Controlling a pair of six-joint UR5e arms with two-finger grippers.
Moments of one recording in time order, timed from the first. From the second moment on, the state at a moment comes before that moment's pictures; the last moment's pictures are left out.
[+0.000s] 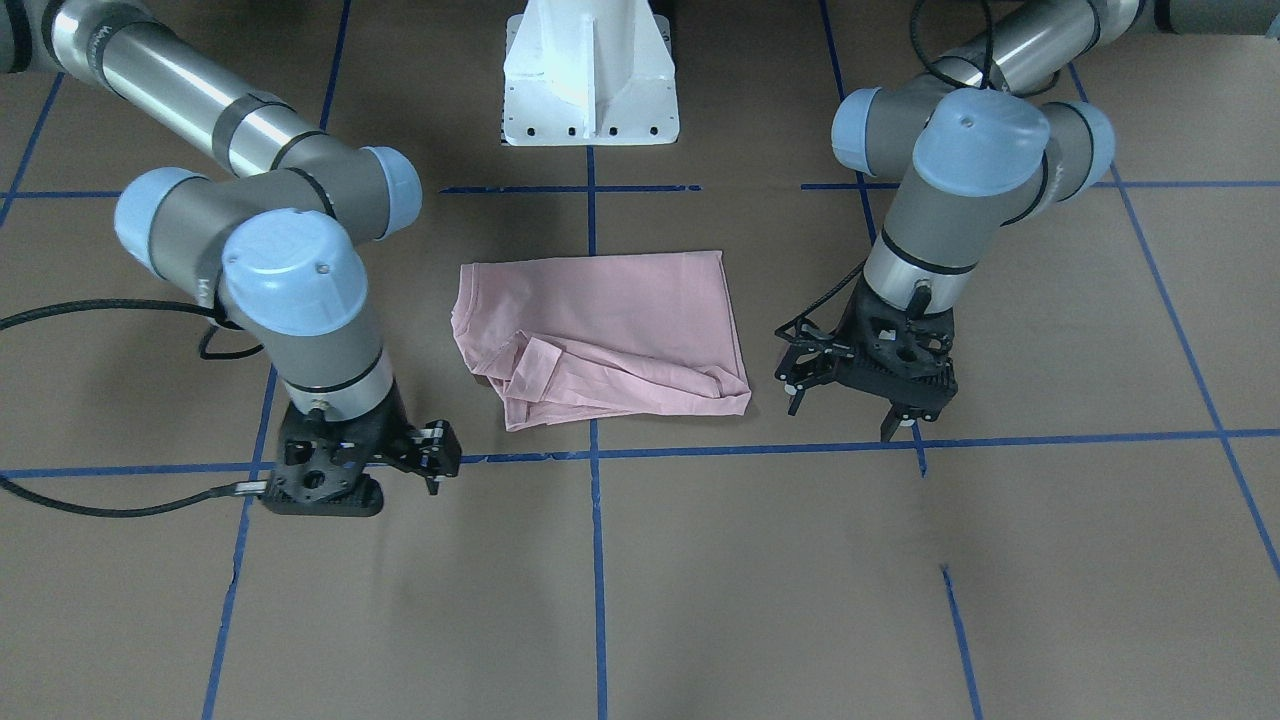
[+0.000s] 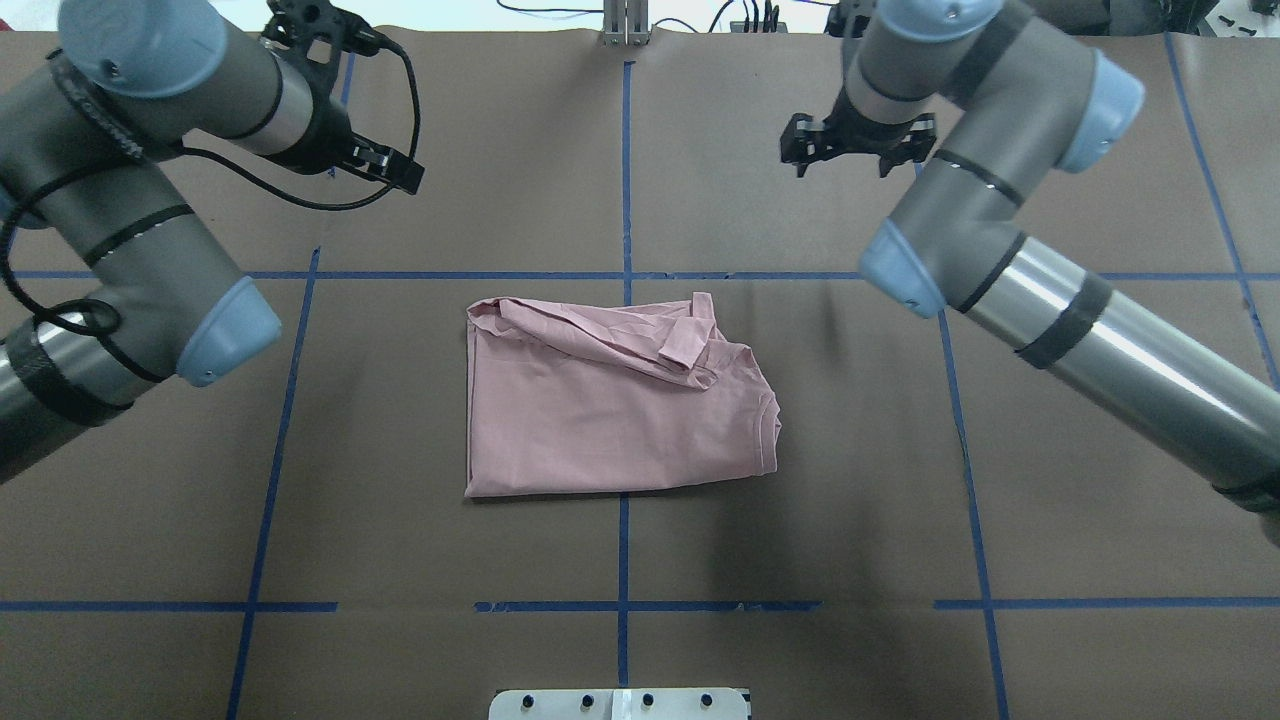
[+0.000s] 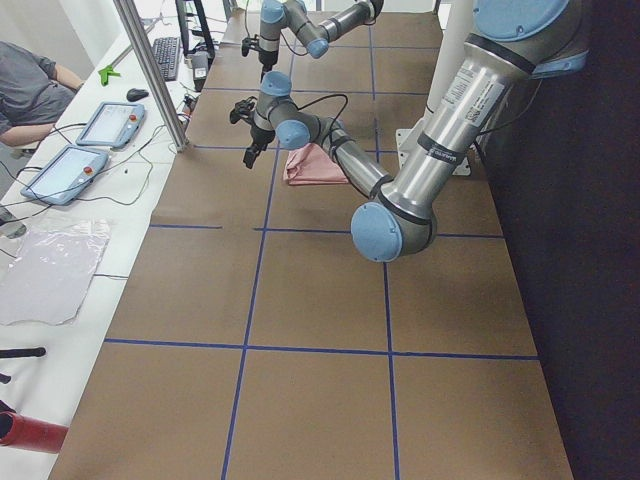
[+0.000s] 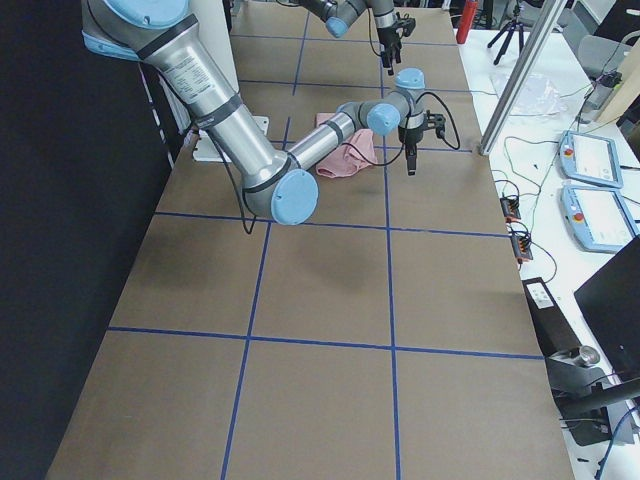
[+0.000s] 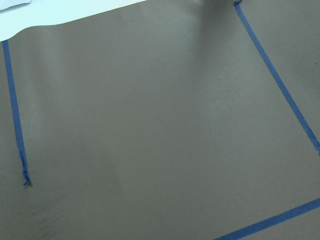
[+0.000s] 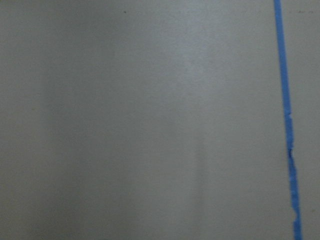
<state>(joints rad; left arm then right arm) -0.89 -2.10 -1.70 -1.83 -1.93 -0.60 0.91 -0.91 1.48 -1.48 1.98 0.88</state>
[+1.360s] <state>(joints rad) -1.56 -1.55 -1.73 -1.78 -2.25 0.24 1.57 -1.64 1.67 -1.64 2.21 -0.08</state>
